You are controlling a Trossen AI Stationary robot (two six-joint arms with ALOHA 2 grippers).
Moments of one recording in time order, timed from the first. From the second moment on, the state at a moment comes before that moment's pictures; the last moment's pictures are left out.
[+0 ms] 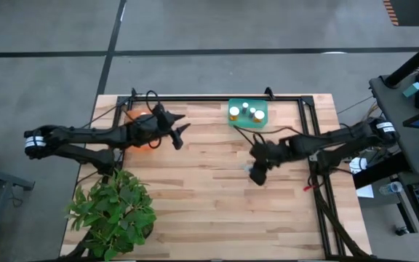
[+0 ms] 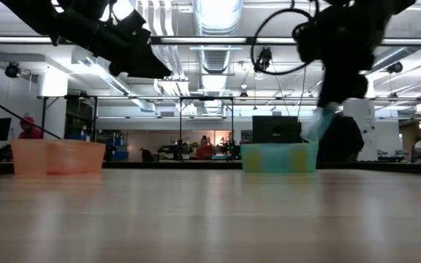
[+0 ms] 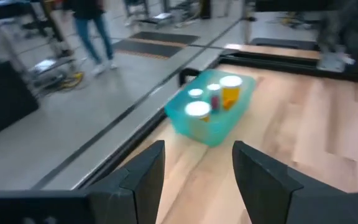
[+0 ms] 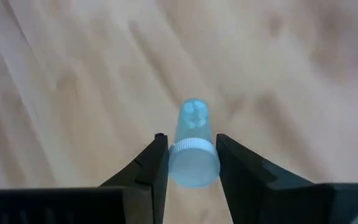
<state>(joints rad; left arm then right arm) 0.23 1.05 0.59 0.22 -0.36 0.01 0.12 1.30 0.86 -0.62 0.01 0.69</state>
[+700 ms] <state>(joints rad) 0.13 1.38 0.61 0.56 -0.24 0.13 -0.15 1.30 0.78 -0.03 -0.01 0.22</state>
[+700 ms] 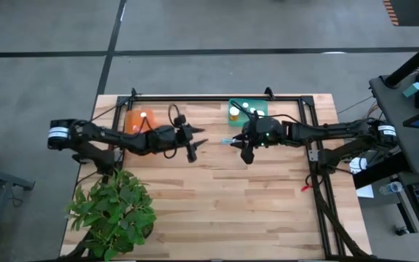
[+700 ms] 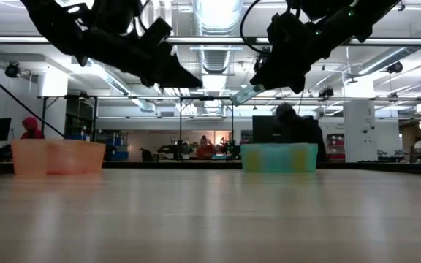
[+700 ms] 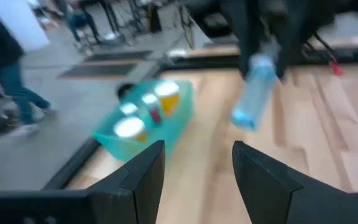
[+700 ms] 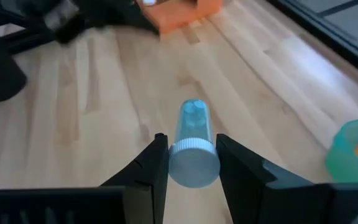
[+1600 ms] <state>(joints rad) 0.04 1.57 0.61 0.75 -0.26 0.22 -0.14 1.44 0.80 -0.09 -0.14 0.37</state>
